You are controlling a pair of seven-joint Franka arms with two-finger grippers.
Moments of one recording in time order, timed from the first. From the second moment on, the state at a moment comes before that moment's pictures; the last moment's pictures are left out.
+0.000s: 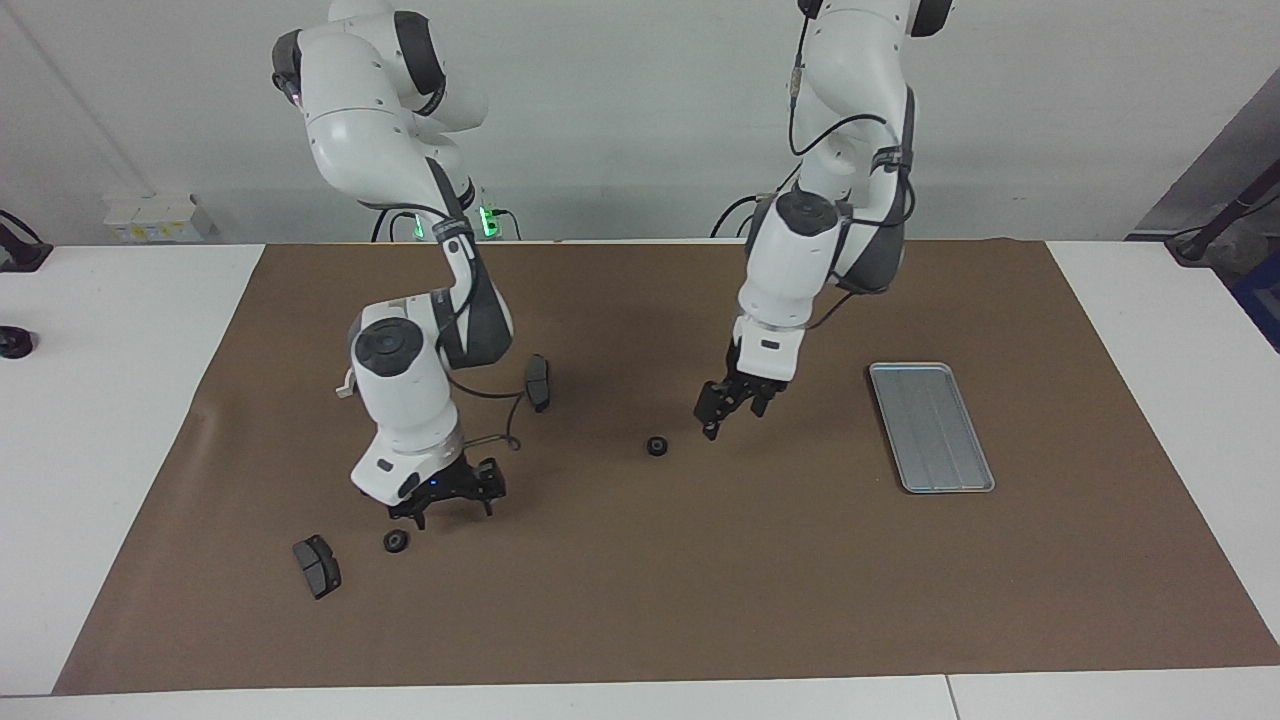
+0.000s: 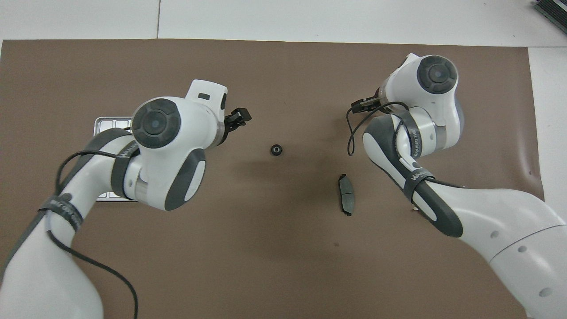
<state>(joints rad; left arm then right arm) -0.57 0.23 0.14 -1.85 -0.09 2.30 -0.77 0.11 0.59 0.15 -1.57 -0.16 2.32 0.16</state>
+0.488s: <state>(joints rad) -0.30 0.07 0.15 -1.85 -0.09 1.98 -0.13 0.39 0.59 0.15 -1.57 -0.16 2.32 0.49</state>
